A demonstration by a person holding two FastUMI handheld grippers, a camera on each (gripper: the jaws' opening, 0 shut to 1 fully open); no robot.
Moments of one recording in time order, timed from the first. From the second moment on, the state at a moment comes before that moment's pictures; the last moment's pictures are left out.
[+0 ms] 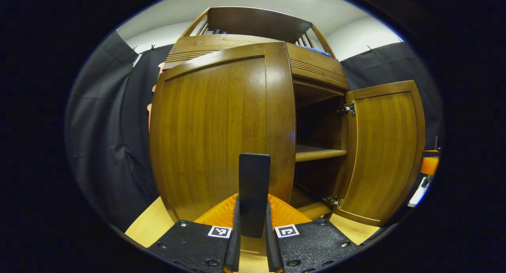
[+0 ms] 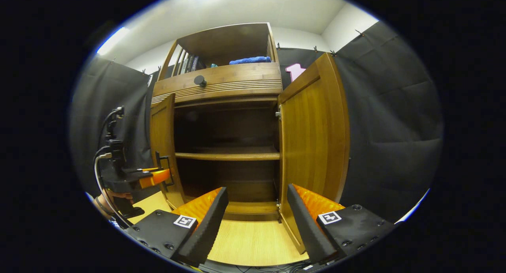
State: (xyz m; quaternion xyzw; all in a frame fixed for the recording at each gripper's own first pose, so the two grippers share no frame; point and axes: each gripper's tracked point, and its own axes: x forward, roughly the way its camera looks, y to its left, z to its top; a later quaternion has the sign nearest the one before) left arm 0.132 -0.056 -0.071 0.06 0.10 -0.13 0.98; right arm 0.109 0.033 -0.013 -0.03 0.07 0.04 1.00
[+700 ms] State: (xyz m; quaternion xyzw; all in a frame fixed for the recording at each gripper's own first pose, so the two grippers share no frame) left arm 0.066 0.030 -0.031 0.07 0.05 -0.06 0.99; right arm 0.153 0.065 -0.025 -0.01 0.08 0.09 0.99
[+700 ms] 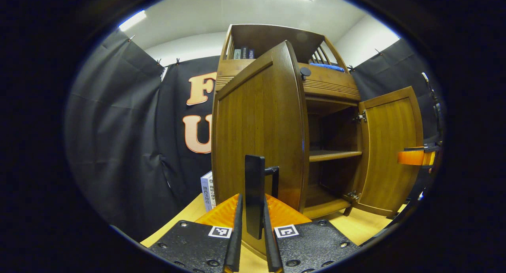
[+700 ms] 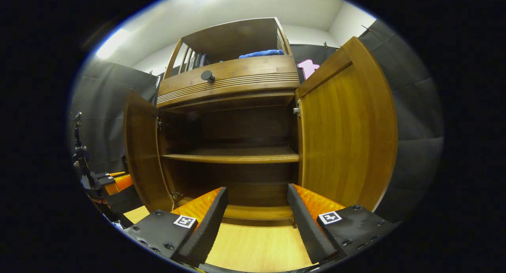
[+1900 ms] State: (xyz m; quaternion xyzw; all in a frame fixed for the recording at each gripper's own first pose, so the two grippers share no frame) left arm 0.043 0.151 -0.026 0.04 0.04 0.00 1.00; right arm 0.150 0.065 -0.032 -0.02 0.08 0.09 0.99
